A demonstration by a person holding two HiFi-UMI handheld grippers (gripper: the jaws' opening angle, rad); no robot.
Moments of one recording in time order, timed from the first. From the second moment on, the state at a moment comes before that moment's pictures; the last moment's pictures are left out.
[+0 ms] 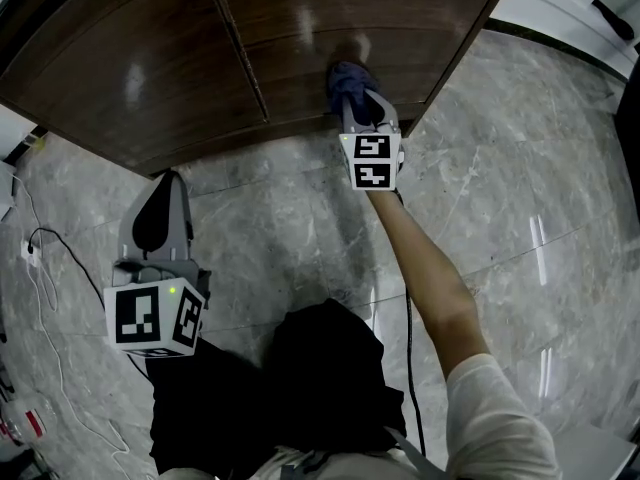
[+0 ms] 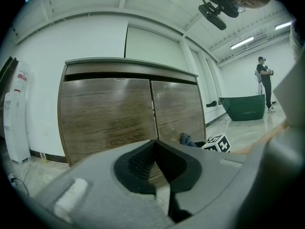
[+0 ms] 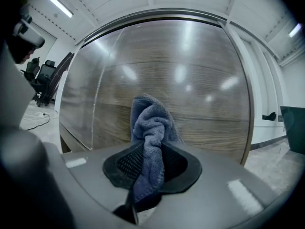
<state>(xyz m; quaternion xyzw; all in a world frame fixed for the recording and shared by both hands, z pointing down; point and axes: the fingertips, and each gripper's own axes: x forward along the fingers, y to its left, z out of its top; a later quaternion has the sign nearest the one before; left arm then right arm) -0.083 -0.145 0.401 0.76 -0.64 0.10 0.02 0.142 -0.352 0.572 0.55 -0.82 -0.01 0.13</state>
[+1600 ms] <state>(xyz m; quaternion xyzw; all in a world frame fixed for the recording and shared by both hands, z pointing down) -0.084 -0.149 0.412 0.76 -0.63 0.11 0.02 0.133 -0.350 0.639 0.50 -0.84 -0.02 0.22</state>
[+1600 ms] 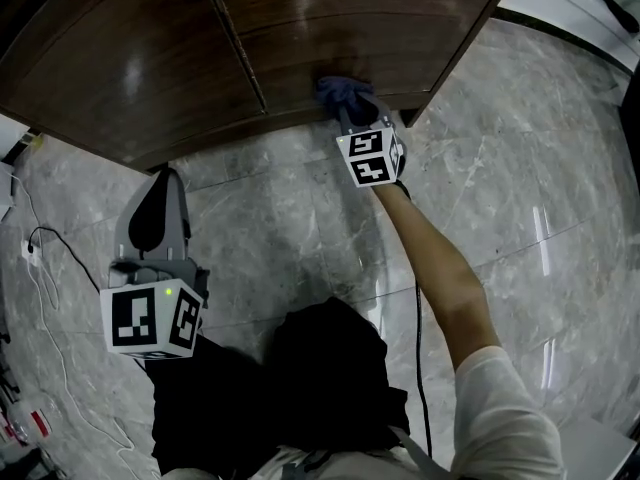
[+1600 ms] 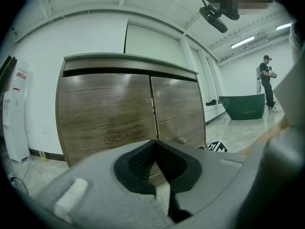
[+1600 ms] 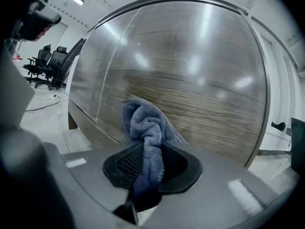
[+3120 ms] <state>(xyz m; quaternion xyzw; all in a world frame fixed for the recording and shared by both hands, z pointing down) -0.099 -0.162 0.412 0.77 -0.64 0.06 0.03 0.293 -0.312 0.566 0.60 -0.78 -0.01 0.19</state>
